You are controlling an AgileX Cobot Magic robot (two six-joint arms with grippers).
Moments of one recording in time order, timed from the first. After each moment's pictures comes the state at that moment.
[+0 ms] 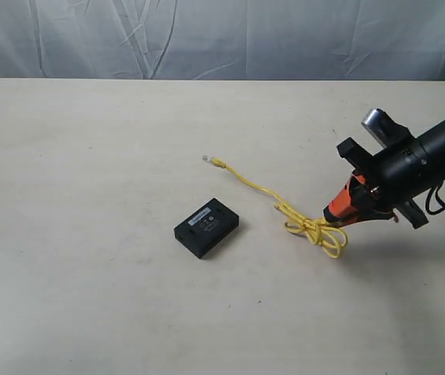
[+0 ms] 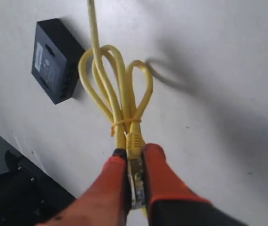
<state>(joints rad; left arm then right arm) 0.04 0.00 0.00 -0.05 0.24 0.04 -0.04 1.95 -1.02 0.92 1.13 -0.58</state>
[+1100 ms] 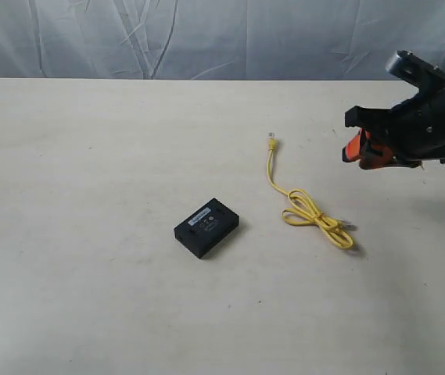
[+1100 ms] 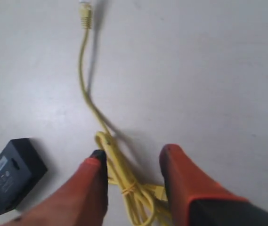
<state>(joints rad) 0.04 0.00 0.00 -0.05 0.24 0.04 0.01 1.77 -1.02 0.82 0.69 -0.59</state>
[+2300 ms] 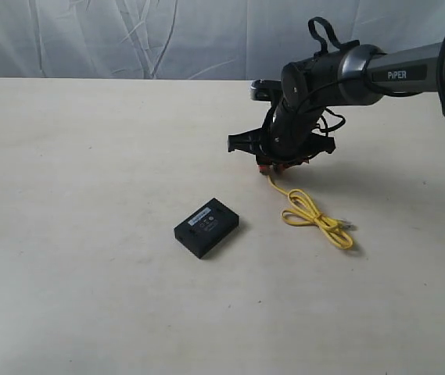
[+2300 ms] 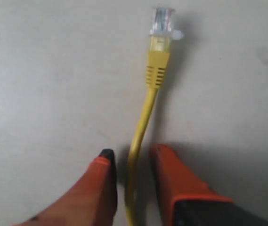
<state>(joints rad) 0.04 0.00 0.00 -0.05 0.24 0.04 0.45 2.25 -1.56 -0.02 0.62 0.35</state>
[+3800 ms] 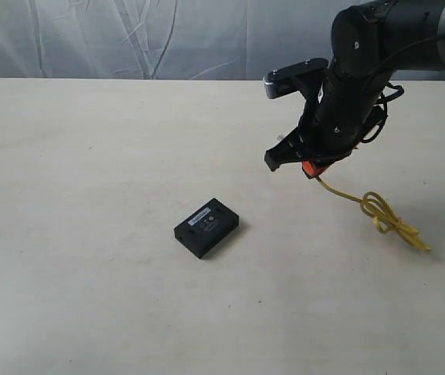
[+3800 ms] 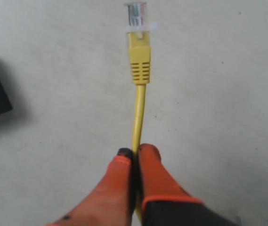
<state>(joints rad) 0.04 0.00 0.00 -0.05 0.22 0.04 0.45 1.86 -1.30 -0.04 0.87 -0.05</state>
